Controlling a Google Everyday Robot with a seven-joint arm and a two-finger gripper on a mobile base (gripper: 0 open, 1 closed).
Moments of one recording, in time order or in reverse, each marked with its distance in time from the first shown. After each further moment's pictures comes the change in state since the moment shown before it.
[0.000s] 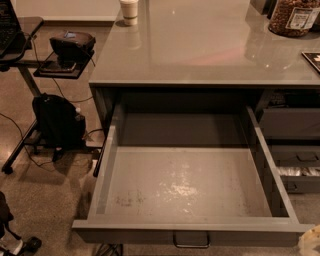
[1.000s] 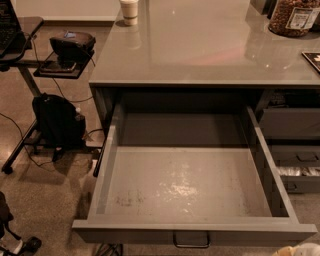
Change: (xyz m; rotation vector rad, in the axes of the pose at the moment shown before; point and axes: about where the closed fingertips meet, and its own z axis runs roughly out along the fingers) arm 0.028 0.035 0.102 0.091 0.269 0.303
